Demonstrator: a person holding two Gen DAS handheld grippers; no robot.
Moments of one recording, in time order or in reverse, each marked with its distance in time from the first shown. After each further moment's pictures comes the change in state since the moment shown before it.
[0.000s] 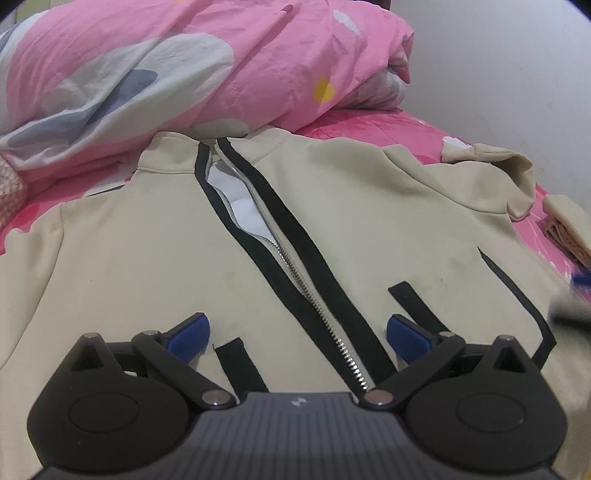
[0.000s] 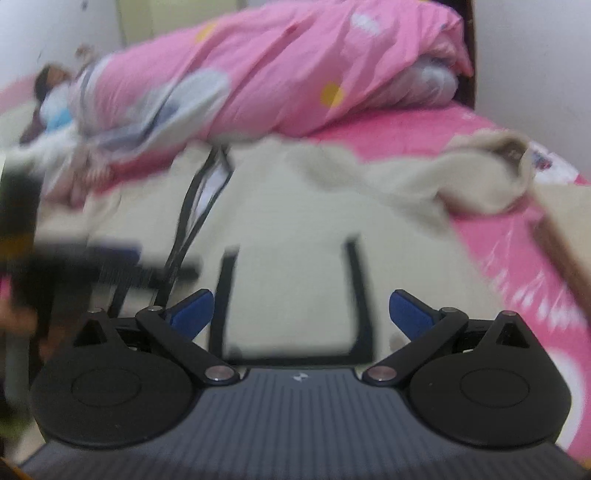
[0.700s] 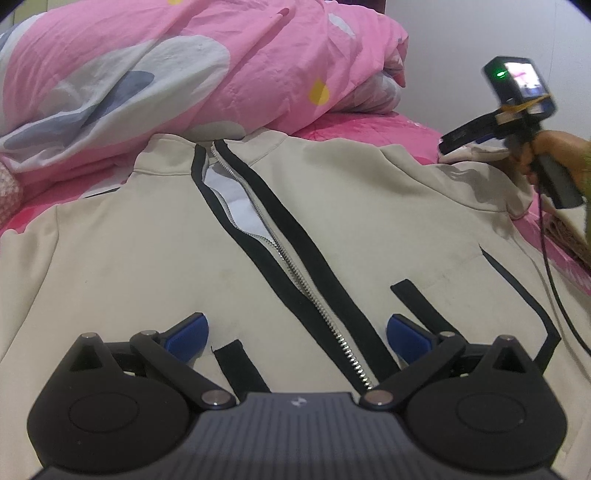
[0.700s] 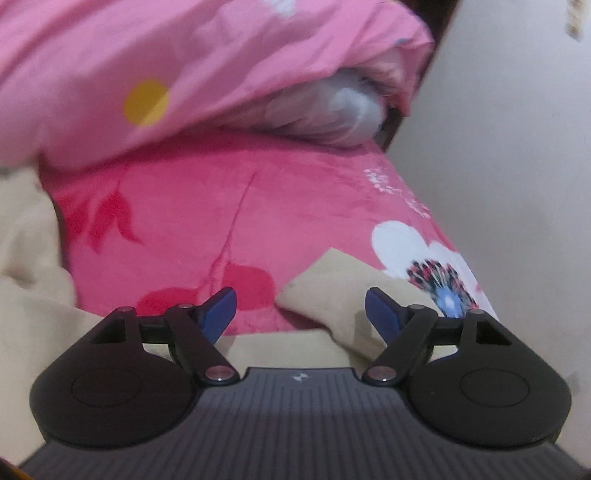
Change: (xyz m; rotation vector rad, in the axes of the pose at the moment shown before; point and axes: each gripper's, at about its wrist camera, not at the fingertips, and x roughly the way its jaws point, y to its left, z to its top) left arm 0.003 0.002 -0.002 0.005 -0.020 -0.009; right arm 0.221 -0.111 0.162 -0.324 0.134 -0.388
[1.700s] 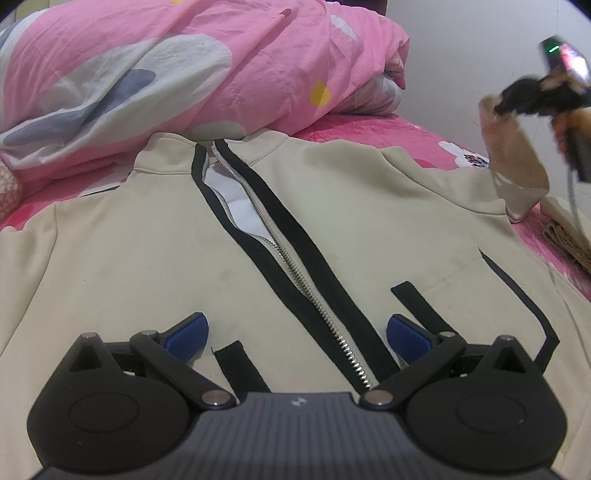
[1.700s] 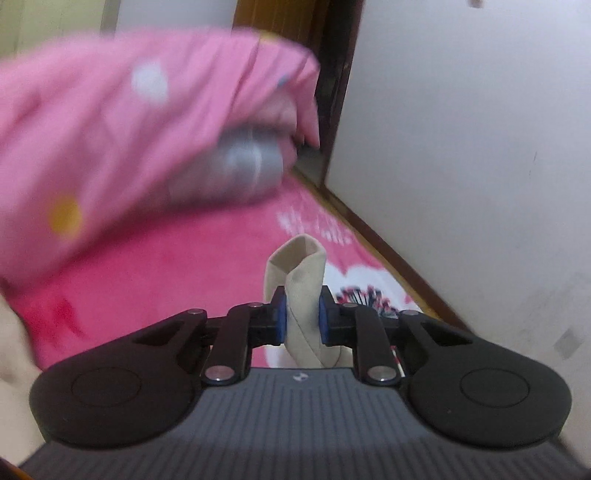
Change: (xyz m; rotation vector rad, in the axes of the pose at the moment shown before) left arm 0.000 0.003 0.000 -0.012 0.002 -0.009; right arm -0.072 -0.096 0.004 0.372 -0.191 -0.081
